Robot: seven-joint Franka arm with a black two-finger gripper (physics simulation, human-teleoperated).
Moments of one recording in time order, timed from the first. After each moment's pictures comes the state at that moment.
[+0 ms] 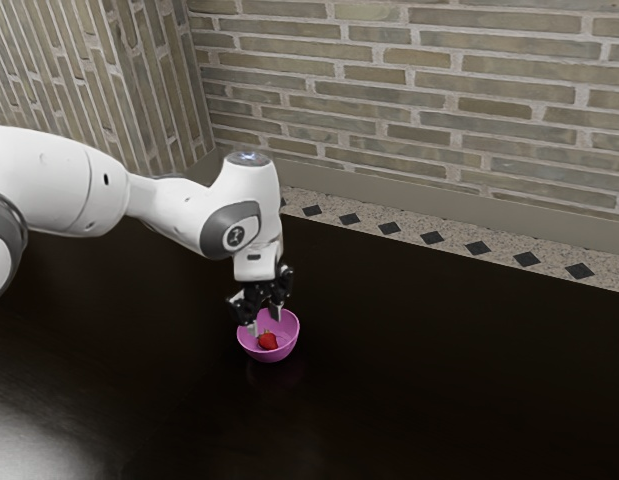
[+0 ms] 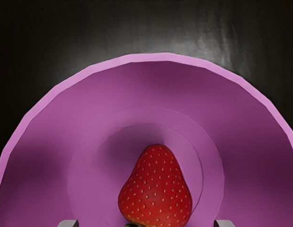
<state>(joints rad) -0.03 0.42 -0.10 -1.87 0.10 2.21 1.63</state>
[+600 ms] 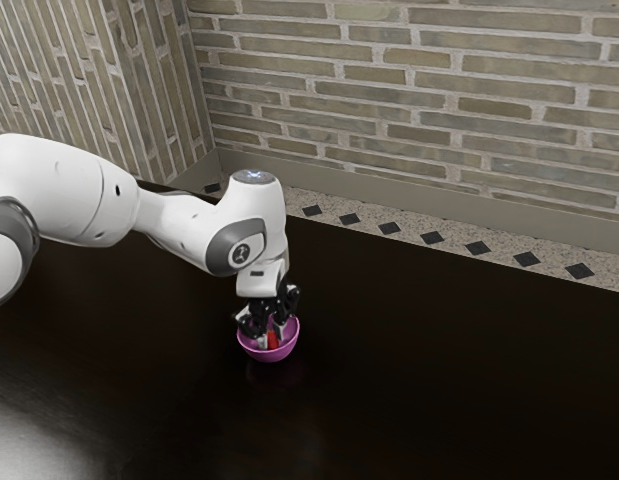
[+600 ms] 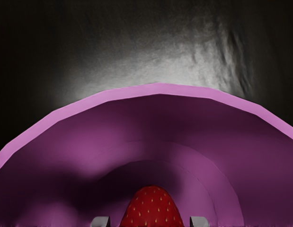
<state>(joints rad) -0.02 0.46 -0.12 -1.90 0.09 2.27 1.71</state>
